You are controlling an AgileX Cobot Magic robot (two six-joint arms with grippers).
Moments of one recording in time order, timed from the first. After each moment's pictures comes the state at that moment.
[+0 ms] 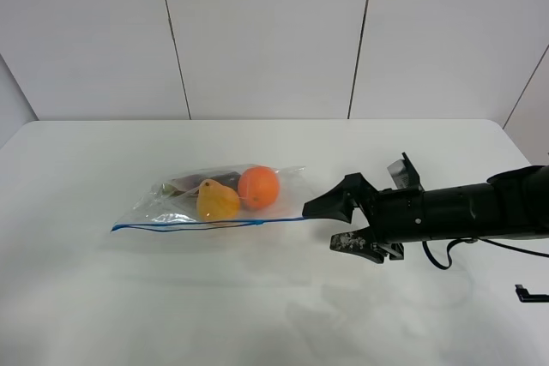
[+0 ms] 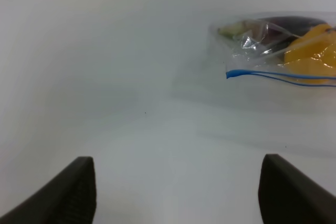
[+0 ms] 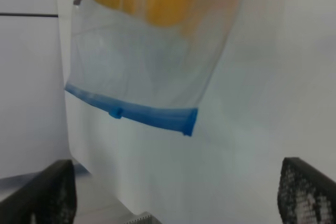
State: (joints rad) left arm 0.01 0.00 -0.49 0.03 1.07 -0.11; right arm 0.17 1.74 -0.58 1.74 0.82 -1.20
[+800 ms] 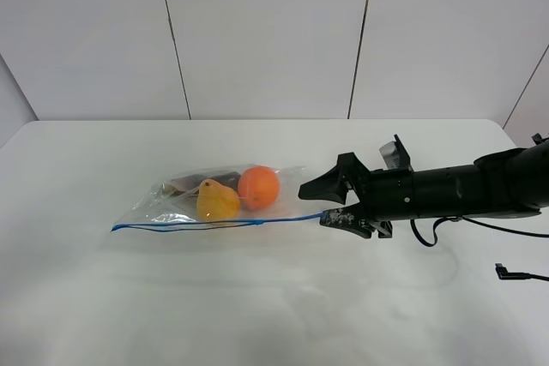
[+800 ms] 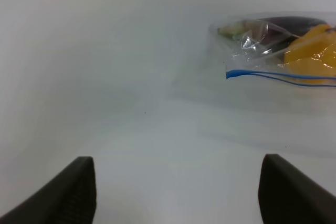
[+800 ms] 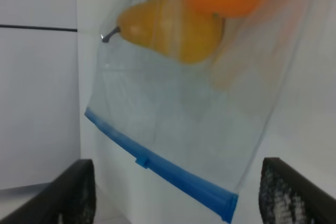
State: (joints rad) left arm 0.01 0.00 -0.49 0.03 1.07 -0.11; right arm 0.17 1.80 -0.69 1.74 0.84 -1.20
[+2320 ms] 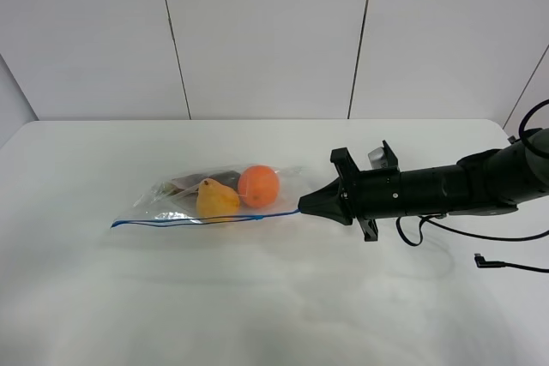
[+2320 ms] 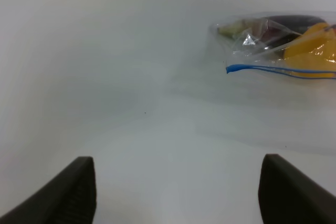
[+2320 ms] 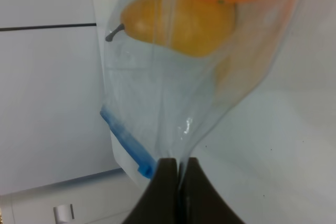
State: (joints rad) left arm 0.01 0.00 -0.49 0.02 1.07 -0.11; right arm 0.17 1.91 -0.76 1.75 0.93 -1.12
